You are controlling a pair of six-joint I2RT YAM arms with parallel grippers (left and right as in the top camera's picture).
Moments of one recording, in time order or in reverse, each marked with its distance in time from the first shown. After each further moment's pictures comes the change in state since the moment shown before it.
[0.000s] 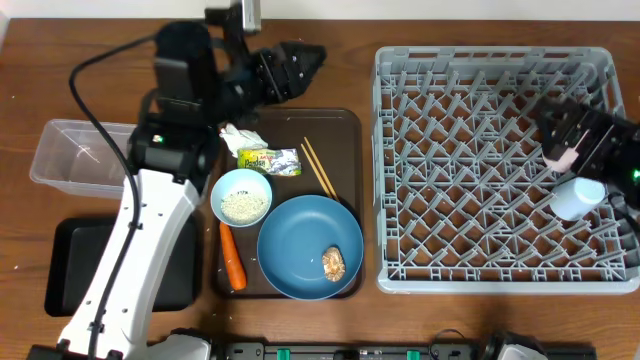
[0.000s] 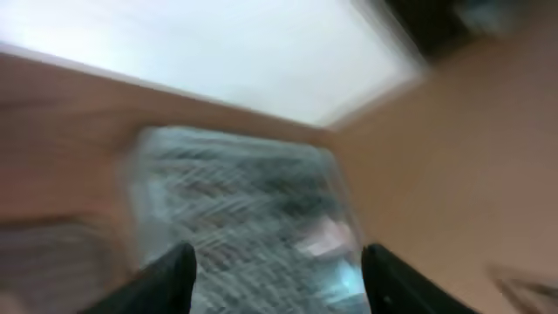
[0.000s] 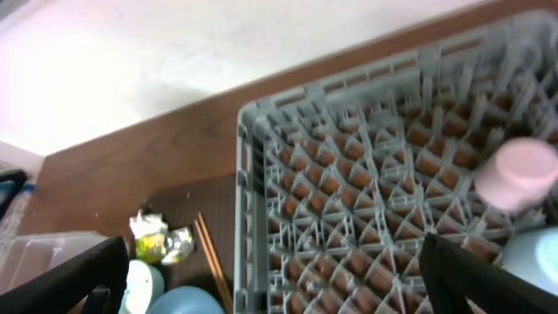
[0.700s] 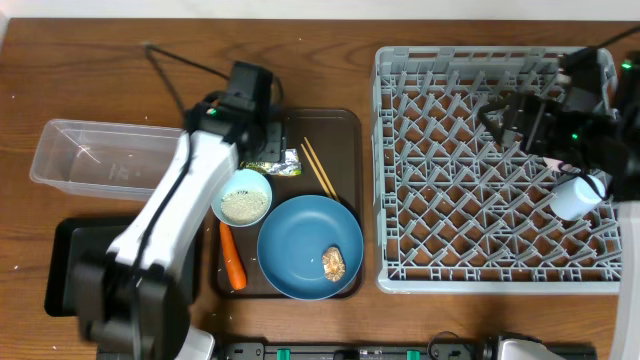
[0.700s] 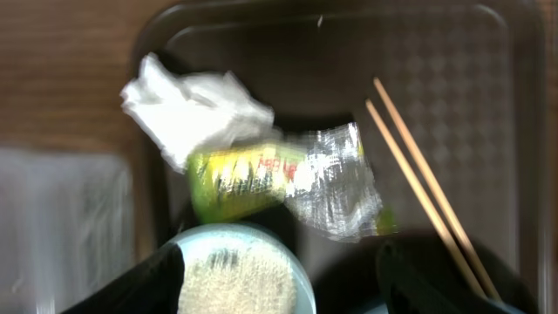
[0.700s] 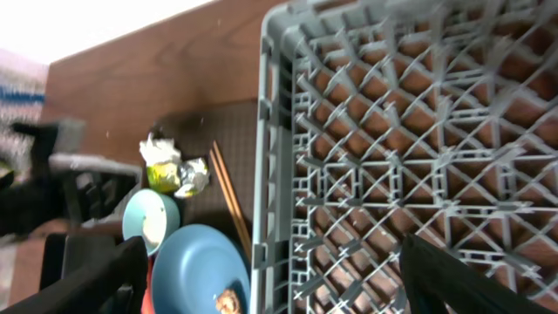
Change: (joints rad) left arm -0.048 0.270 -0.005 -0.471 -0.527 0.468; right arm 0.198 0.203 -0.003 -0.025 -0.002 -0.010
